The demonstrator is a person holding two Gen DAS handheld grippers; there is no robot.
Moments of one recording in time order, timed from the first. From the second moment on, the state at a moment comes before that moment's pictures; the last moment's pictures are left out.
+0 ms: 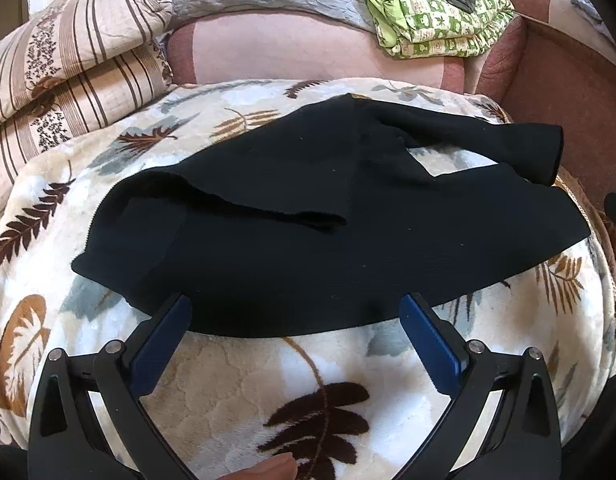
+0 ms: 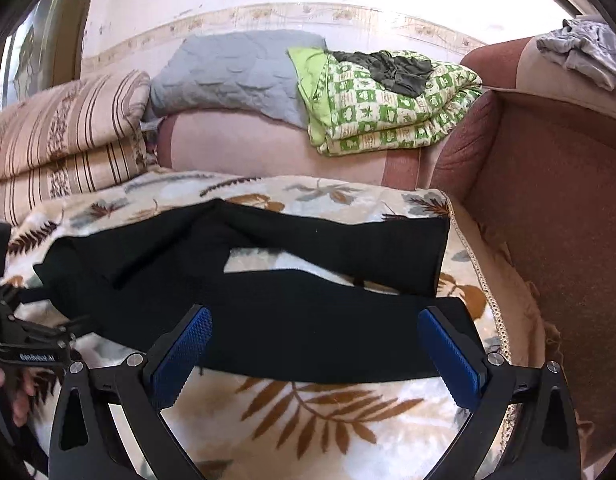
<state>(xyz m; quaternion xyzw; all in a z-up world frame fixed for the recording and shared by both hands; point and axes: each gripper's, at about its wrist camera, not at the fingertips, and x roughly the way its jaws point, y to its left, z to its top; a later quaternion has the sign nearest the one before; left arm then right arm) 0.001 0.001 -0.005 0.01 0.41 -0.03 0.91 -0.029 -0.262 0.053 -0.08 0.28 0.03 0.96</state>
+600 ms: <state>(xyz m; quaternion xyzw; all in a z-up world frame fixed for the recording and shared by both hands) 0.008 0.078 0.025 -0.11 0.42 -0.05 0.90 -0.029 -0.280 0.057 -0.04 0.28 0.01 0.96</state>
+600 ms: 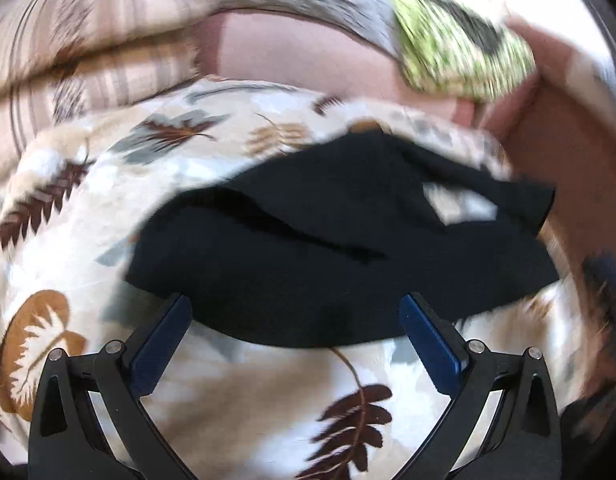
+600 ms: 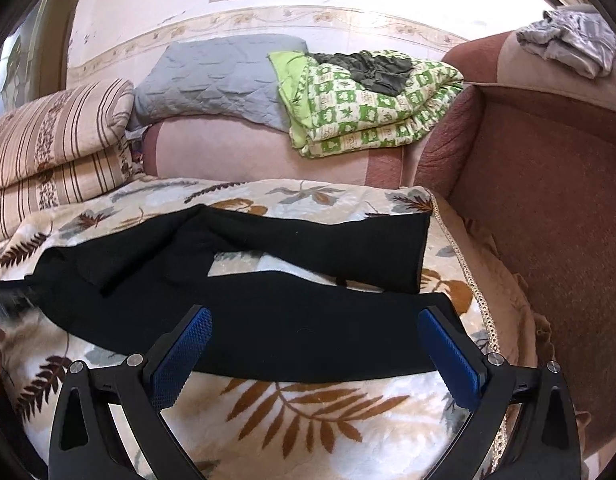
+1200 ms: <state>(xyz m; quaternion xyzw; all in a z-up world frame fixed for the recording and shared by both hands) 0.011 0.095 0.039 -0.16 0.42 -0.16 0.88 -0.030 -0.290 0.061 0.00 0.27 0.02 0.96</state>
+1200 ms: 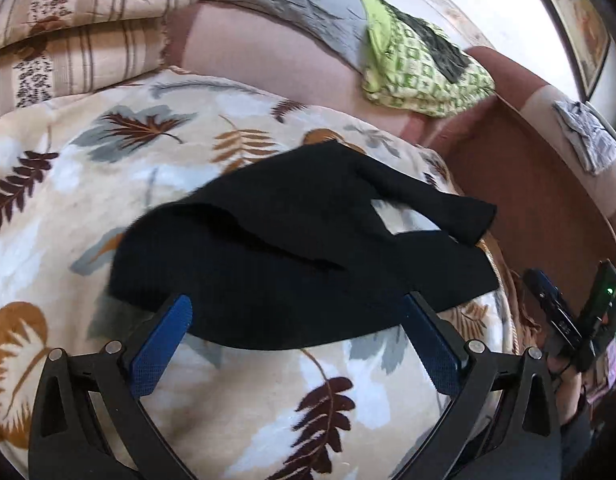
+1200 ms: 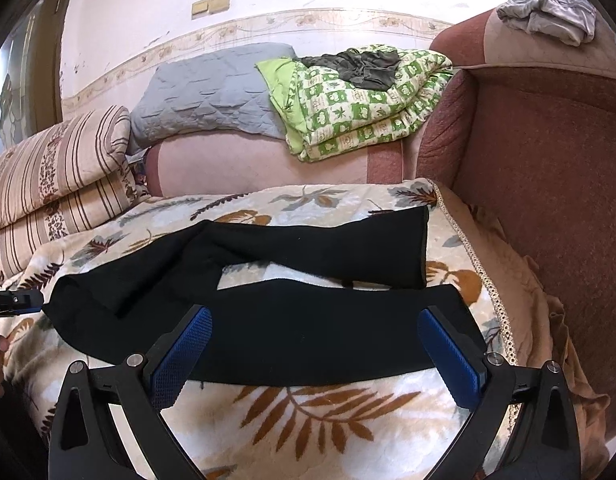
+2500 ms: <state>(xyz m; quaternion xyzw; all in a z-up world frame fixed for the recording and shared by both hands) 0.059 0.166 -0.028 -0.34 0.49 -0.08 0.80 -0.006 -0.474 -0.001 0.44 0.35 0.03 0.83</state>
